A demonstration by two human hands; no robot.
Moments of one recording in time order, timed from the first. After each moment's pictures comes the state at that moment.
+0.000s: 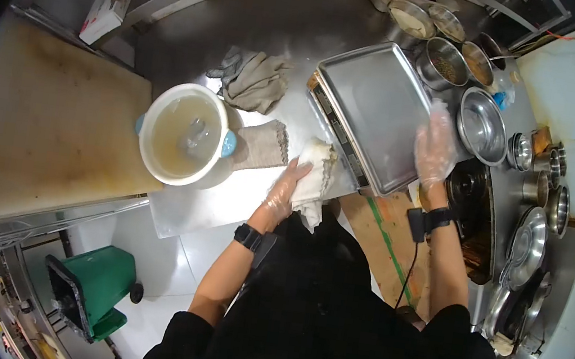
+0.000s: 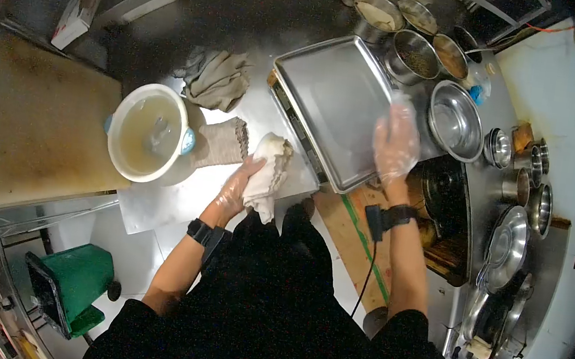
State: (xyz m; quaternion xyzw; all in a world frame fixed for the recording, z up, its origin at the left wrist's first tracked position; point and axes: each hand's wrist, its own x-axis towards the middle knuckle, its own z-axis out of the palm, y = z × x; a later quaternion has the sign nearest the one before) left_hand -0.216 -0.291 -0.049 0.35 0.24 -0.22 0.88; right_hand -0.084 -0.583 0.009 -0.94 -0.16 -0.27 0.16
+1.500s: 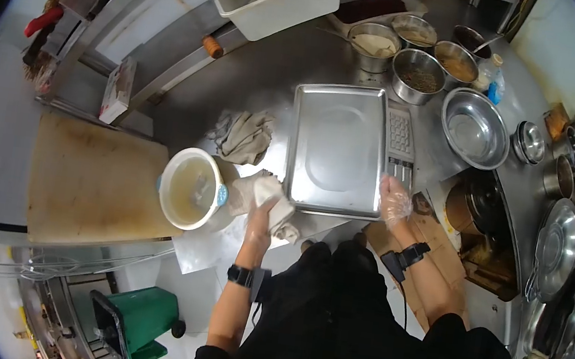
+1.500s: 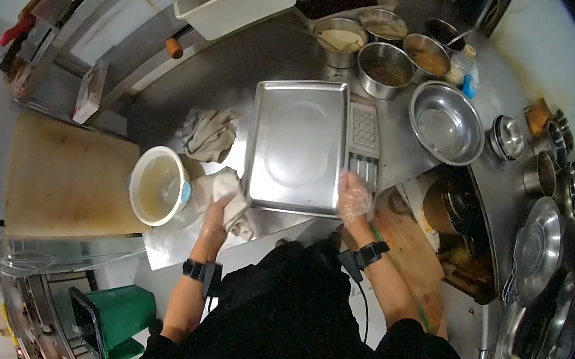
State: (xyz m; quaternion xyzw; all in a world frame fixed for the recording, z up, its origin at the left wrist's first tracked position) left_hand -0.206 -0.301 -0.023 0.52 0.37 -0.05 0.77; right_hand -0.124 -0.605 -0.063 -0.92 0.07 0.02 0.37
